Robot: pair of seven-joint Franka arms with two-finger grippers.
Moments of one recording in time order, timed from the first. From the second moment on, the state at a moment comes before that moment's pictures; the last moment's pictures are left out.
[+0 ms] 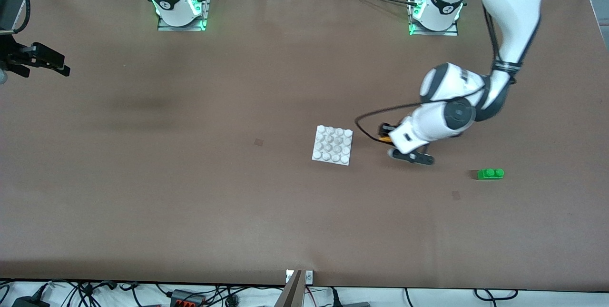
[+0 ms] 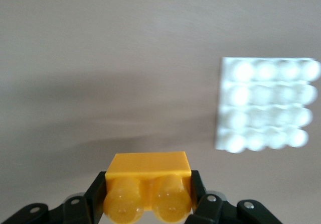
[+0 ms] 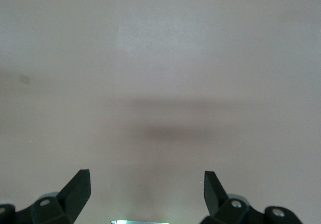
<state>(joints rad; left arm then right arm) 0.01 0.48 -0.44 -1.86 -0.02 2.20 -0.25 -0.05 -0.04 -0.05 -1.68 0.01 1.57 -0.13</state>
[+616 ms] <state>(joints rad) -0.12 0.61 -0.49 -1.74 0.05 2.25 -0.42 -0.05 -0.04 -0.05 -1.68 0.01 1.57 -0.13</state>
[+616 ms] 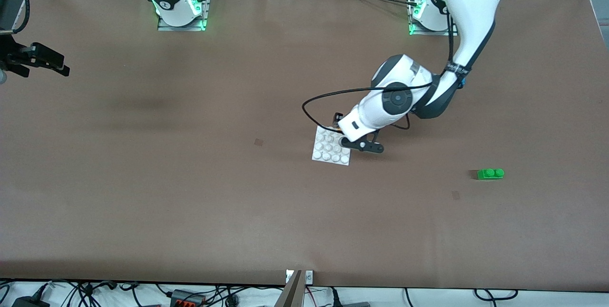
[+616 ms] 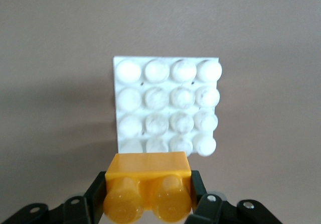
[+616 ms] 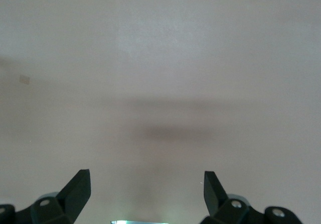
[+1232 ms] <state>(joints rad) -0.18 0.71 -0.49 -1.66 0.15 2.27 -0.46 -0.05 -0.04 -0.04 -1.68 0.01 1.57 -0.13</state>
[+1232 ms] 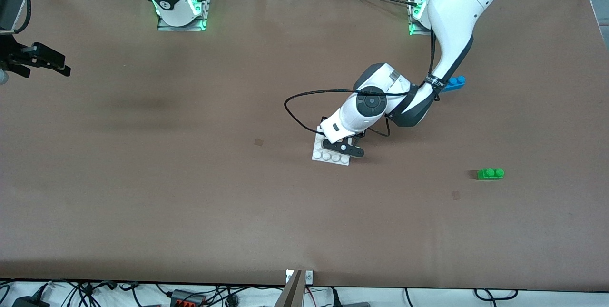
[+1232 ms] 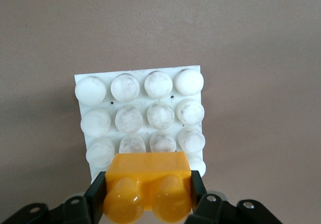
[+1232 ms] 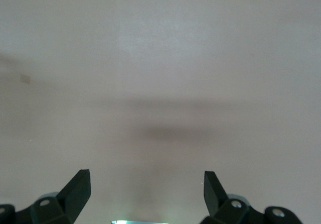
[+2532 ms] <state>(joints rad) -0.18 0.73 -0.50 -1.65 0.24 2.29 -0.55 -0.05 -0.04 -0.04 -1.68 0.01 1.57 -0.13</state>
